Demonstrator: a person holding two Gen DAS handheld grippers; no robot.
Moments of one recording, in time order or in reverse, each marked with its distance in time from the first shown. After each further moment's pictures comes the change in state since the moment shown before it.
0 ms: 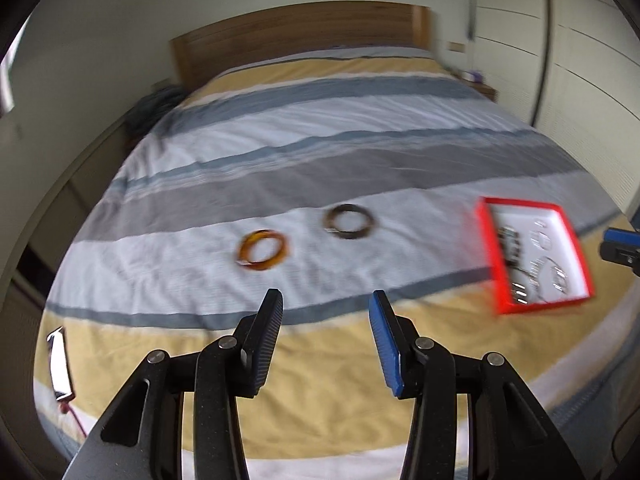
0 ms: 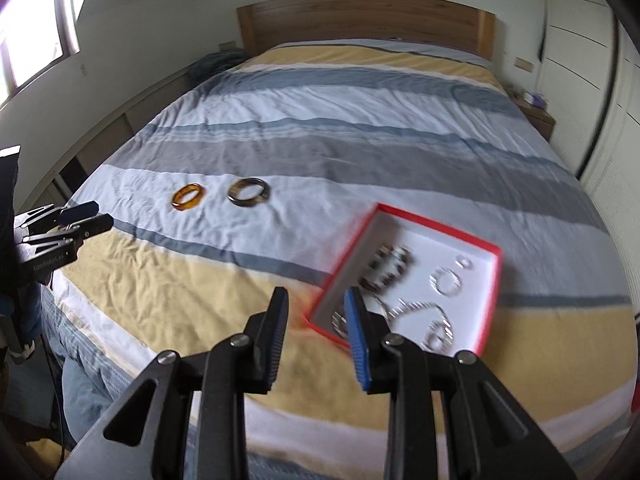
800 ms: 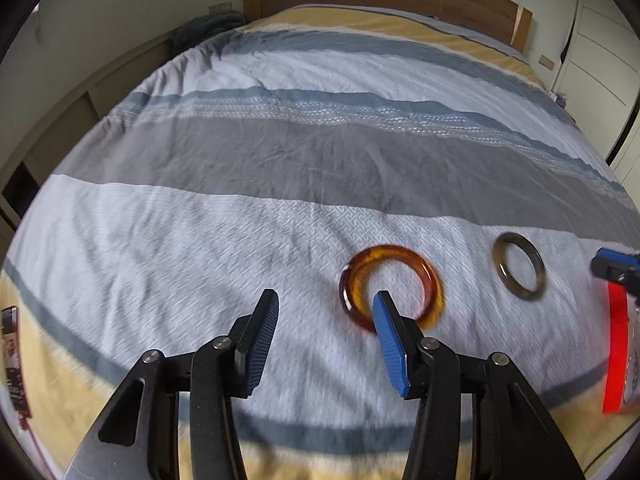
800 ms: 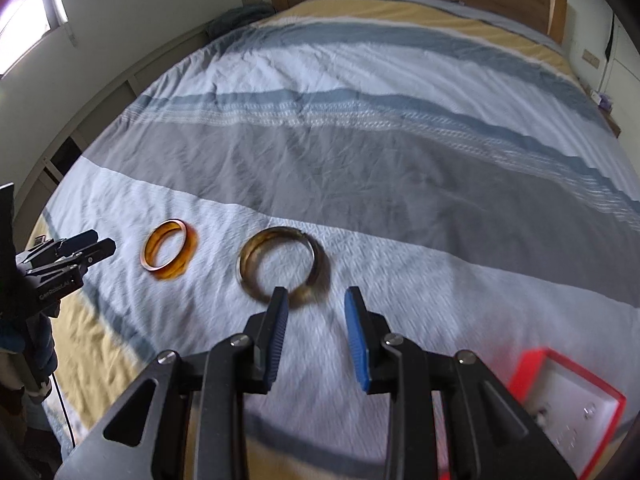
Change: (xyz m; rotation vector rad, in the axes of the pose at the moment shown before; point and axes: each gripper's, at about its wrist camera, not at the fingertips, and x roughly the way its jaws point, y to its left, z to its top) left arm 0.204 0.134 0.033 -0.238 0.141 0.031; right arm 0.262 0.066 0.128 -0.034 0.166 0.094
